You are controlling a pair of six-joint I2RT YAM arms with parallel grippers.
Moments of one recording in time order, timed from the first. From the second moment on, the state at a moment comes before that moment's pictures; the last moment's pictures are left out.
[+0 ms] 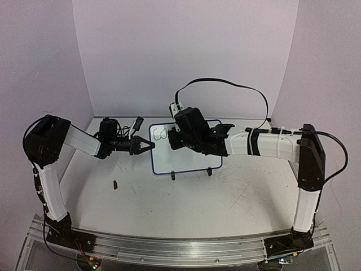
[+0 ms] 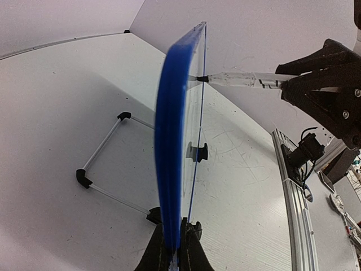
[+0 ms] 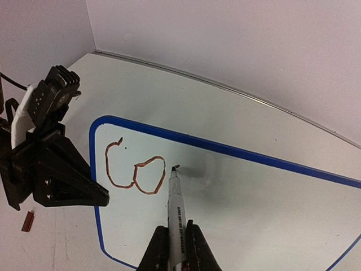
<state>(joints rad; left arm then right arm) -0.36 1.93 0.97 0.60 1.00 -0.20 0.98 1.95 1.58 -0.16 0.46 0.23</state>
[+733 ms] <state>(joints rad) -0.36 1.93 0.97 0.59 1.00 -0.20 0.99 1.95 1.55 -0.16 0.44 0.28</state>
